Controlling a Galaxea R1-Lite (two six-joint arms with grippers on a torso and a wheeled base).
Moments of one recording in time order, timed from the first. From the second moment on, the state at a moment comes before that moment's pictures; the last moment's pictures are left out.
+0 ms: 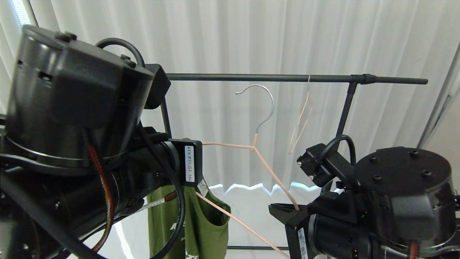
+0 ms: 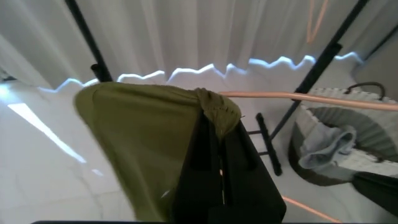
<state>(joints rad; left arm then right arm) -0.94 1.45 -1.16 0.25 0.63 -0.37 1.15 1.55 -0.85 -0.22 -0.27 0.41</state>
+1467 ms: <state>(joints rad) -1.03 1.39 -1.13 0.25 0.56 -0.38 1.16 1.67 -0.98 -0.32 -0.34 0.39</state>
